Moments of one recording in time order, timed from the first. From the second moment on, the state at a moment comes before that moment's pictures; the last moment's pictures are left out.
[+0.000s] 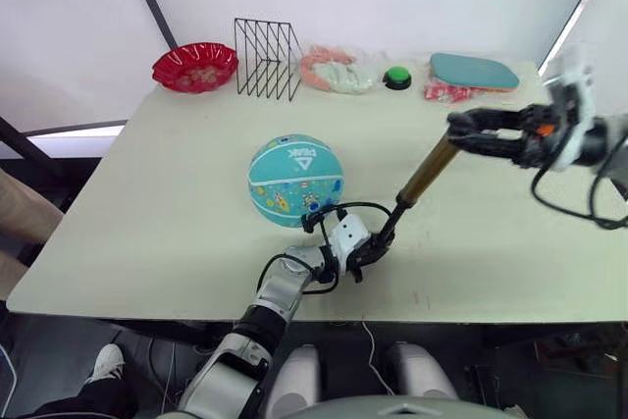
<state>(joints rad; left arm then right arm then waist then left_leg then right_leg) -0.34 0.15 -0.32 0.53 0.01 -0.03 -0.76 -0.56 -0.78 0.00 -0.16 0.61 0.70 1.05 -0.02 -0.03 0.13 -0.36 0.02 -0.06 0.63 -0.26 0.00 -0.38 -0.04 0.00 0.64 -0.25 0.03</state>
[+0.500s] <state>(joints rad) -0.33 0.15 -0.32 0.50 0.01 0.00 -0.76 -0.54 -0.65 0.17 -0.06 0.41 0.57 1.07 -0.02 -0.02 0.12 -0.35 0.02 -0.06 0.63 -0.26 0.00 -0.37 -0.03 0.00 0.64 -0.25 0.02</state>
